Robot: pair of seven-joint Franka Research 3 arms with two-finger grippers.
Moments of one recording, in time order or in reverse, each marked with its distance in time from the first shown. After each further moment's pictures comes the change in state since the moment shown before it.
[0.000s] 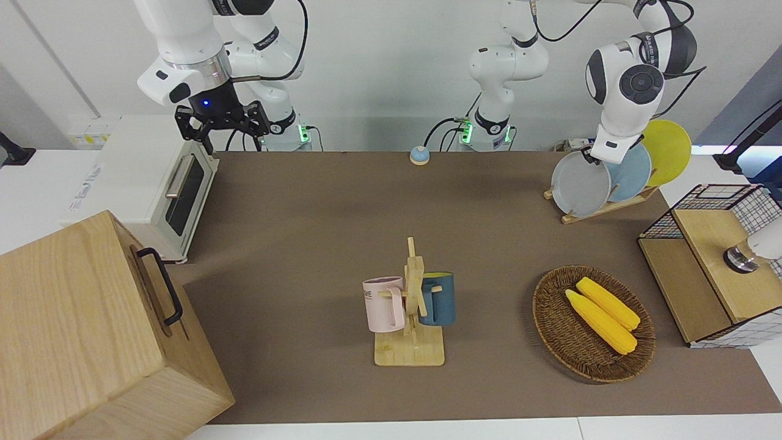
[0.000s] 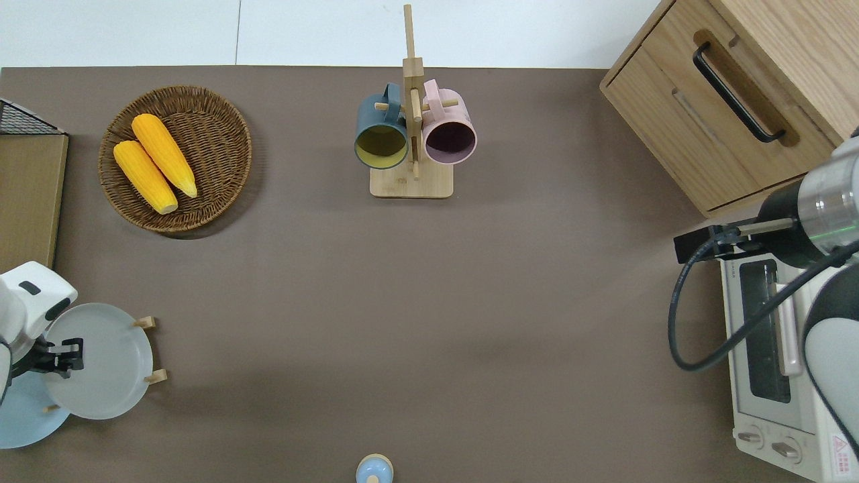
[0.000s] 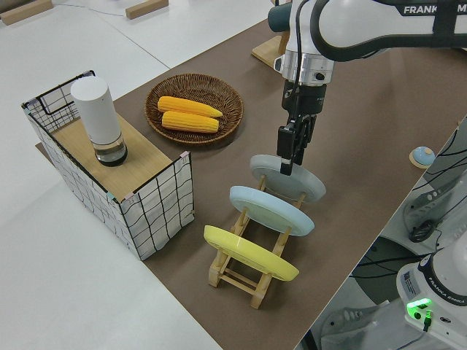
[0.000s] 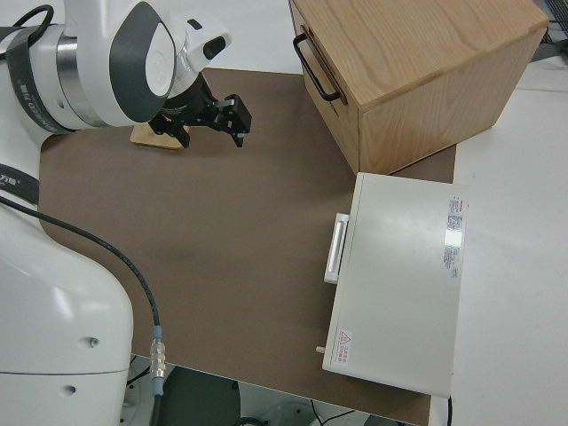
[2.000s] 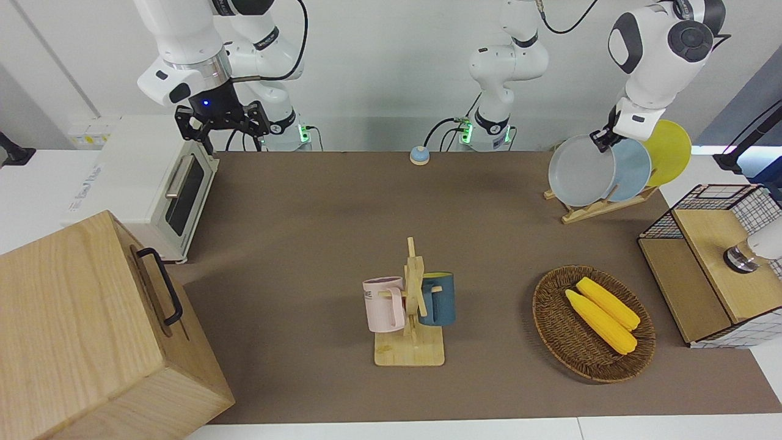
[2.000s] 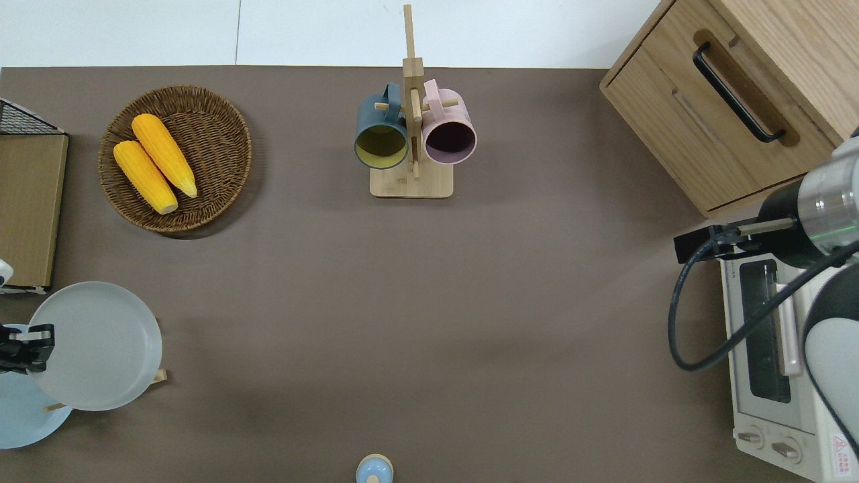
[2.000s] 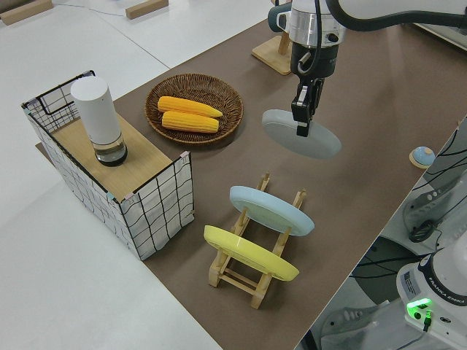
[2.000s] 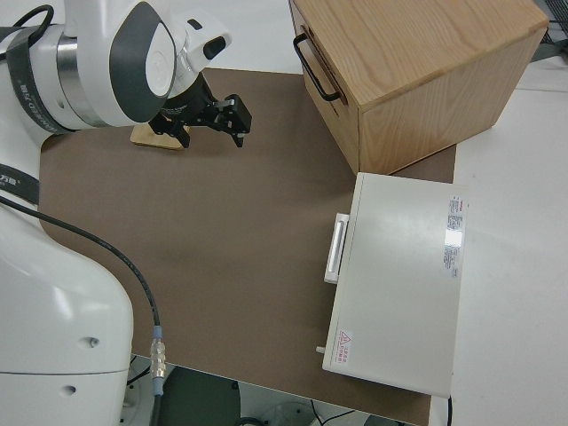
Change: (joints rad) left arm -0.004 -0.021 0.022 0.183 -0.249 -0.131 0.000; right arm 0.000 0.000 0.000 0.000 0.000 0.000 0.000
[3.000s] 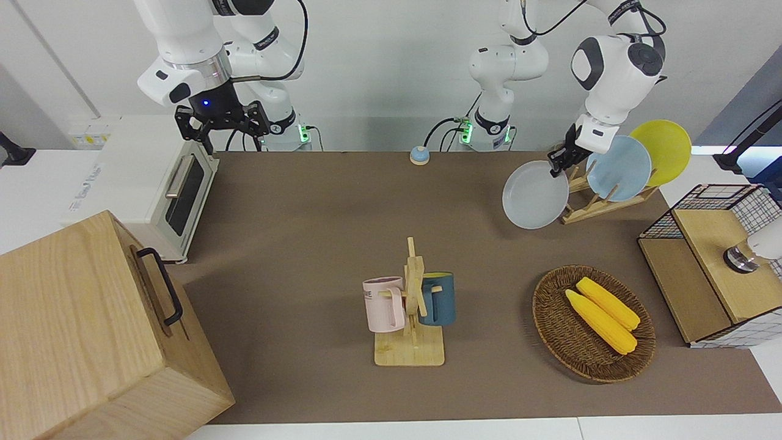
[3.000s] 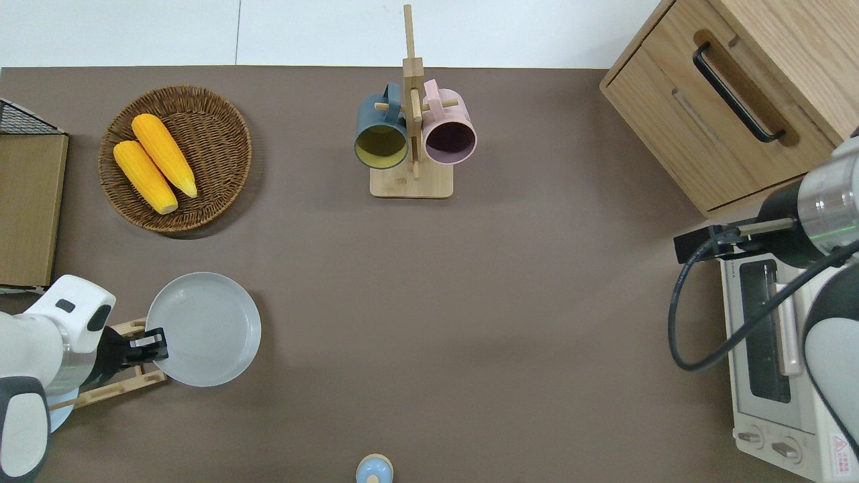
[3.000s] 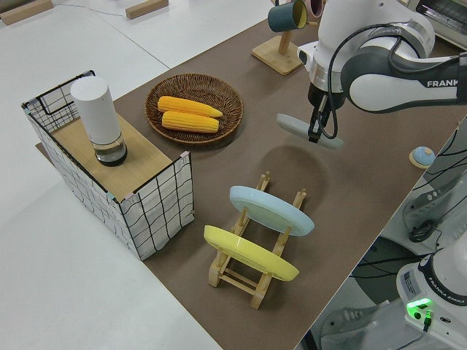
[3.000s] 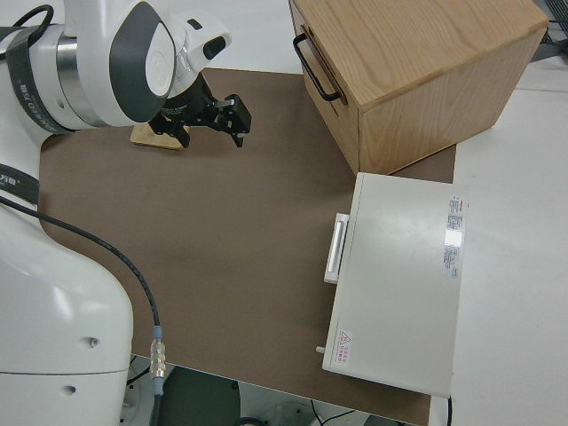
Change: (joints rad) left arm 0.003 -0.133 -0.070 -0.423 -0.257 0.464 -0.075; right arm 0.000 0.000 0.000 0.000 0.000 0.000 0.000
